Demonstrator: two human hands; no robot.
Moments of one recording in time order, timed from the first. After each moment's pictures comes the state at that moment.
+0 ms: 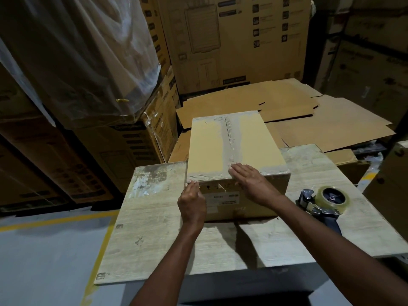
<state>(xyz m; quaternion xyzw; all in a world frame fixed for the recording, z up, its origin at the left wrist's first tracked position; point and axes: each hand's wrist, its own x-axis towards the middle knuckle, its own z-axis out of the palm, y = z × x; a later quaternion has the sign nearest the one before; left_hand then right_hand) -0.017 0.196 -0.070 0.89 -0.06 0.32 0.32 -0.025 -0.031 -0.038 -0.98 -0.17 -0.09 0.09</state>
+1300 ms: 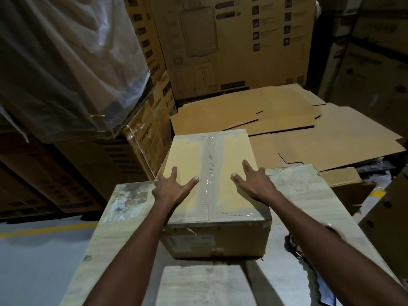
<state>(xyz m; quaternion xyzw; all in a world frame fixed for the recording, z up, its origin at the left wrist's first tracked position) 0.145 0.139 -0.008 0.99 0.07 -0.05 0.13 0.100 -0.142 -0.016 -0.95 0.11 0.06 0.27</state>
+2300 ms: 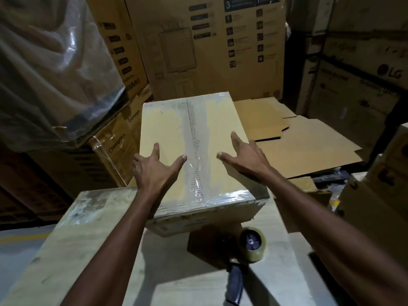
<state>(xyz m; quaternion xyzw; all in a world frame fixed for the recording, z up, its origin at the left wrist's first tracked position) 0.039 -0.107 0.099 0.96 0.09 0.16 0.20 0.030 -0.374 0.094 -0.95 0.05 -0.07 0.31</state>
